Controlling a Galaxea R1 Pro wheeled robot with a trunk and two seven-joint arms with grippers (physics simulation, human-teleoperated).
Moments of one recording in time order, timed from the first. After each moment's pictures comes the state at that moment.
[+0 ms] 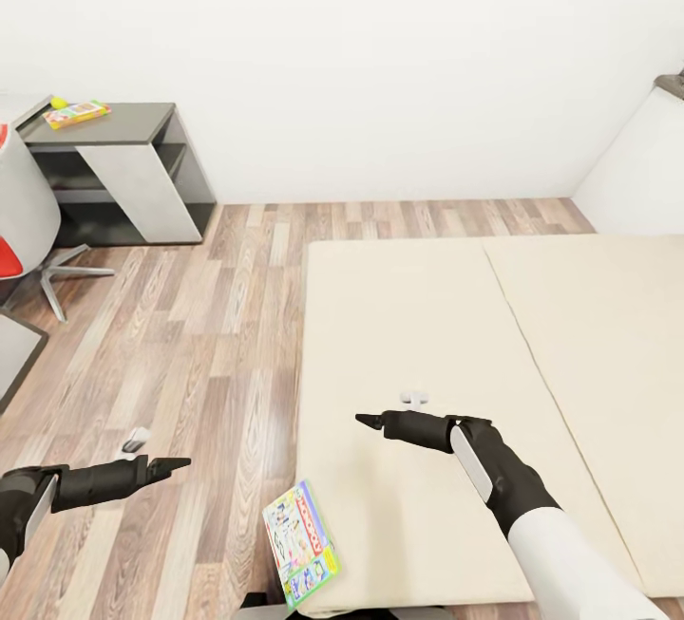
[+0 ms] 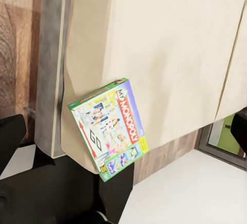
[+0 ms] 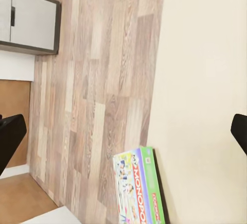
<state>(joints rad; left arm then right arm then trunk) -0.65 0.40 0.38 -0.52 -0.16 0.66 -1.26 -0.68 -0.01 0.12 -0.79 -0.31 0.57 0.63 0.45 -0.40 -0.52</state>
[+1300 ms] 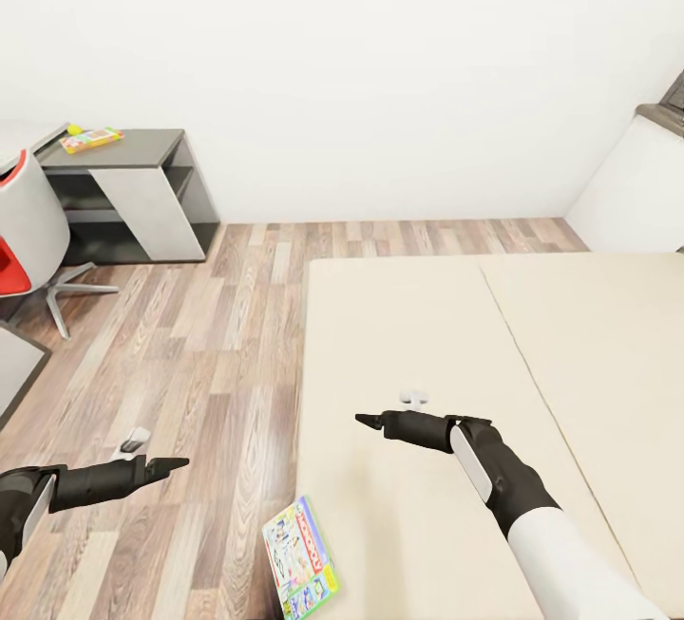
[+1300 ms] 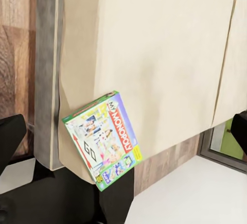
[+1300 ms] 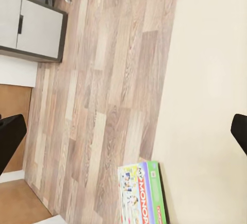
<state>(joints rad) -0.65 0.41 0.38 -0.52 -0.16 0.66 -1.26 -0.68 -0.01 0.12 -0.79 -0.31 0.57 0.63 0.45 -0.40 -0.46</state>
